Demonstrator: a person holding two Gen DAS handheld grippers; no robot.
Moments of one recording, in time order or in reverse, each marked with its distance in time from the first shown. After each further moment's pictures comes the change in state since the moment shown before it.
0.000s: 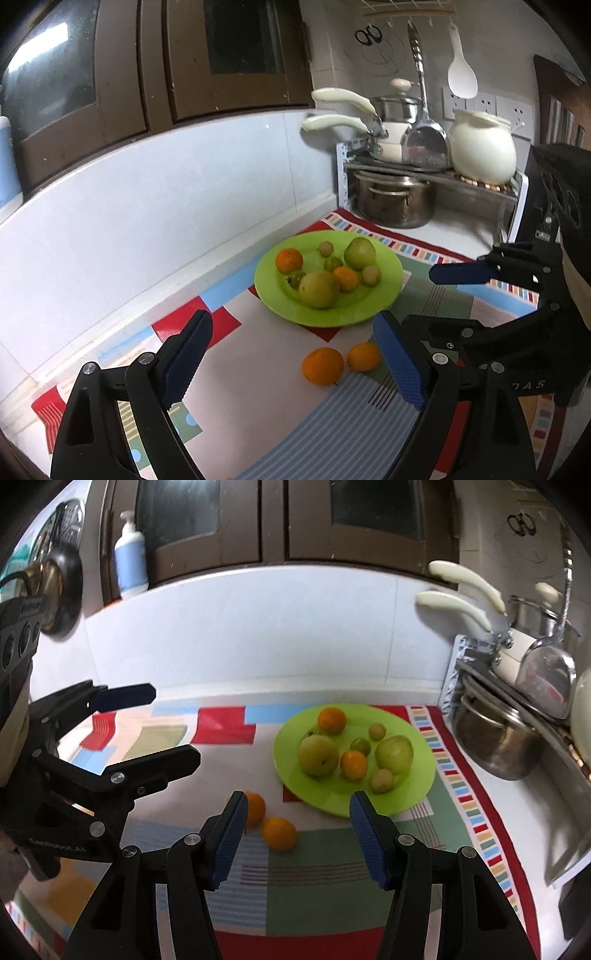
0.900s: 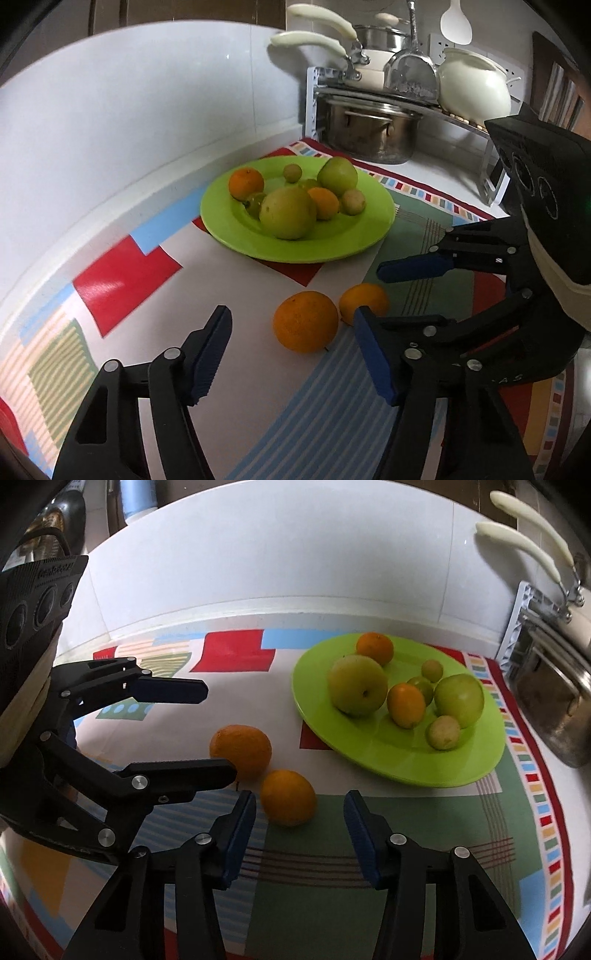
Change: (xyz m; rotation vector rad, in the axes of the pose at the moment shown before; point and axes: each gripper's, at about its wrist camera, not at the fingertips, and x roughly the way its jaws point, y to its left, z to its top) left arm 0.077 0.004 -0.039 -0.008 0.201 -0.211; right arm 0.082 0.000 -0.032 -0.061 0.190 0.129
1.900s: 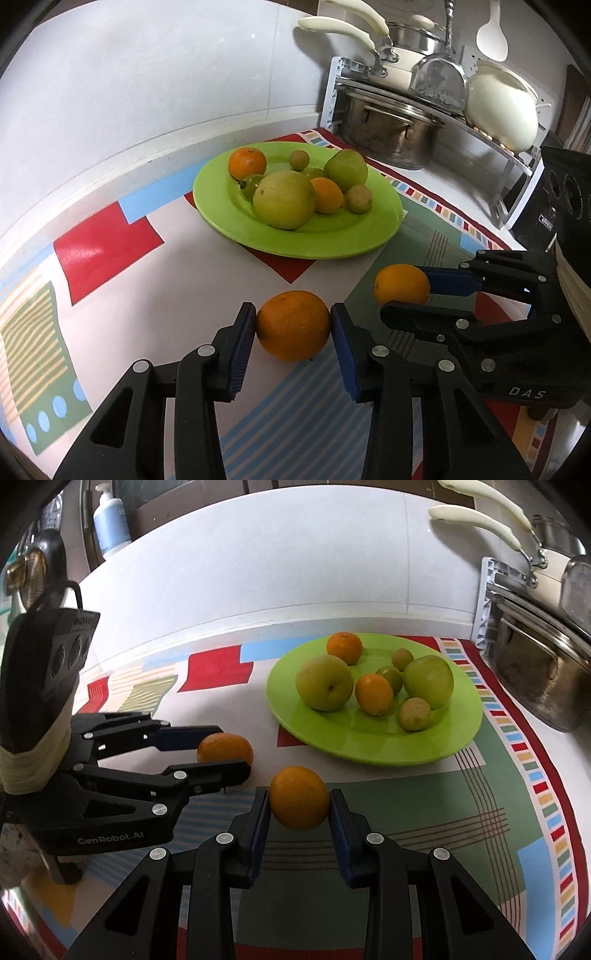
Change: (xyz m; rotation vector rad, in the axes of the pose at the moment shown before) left arm 0.017 -0.009 0.000 -0.147 0.027 0.012; right arm -0.018 -0.020 -0.017 0.120 -0.063 -0.003
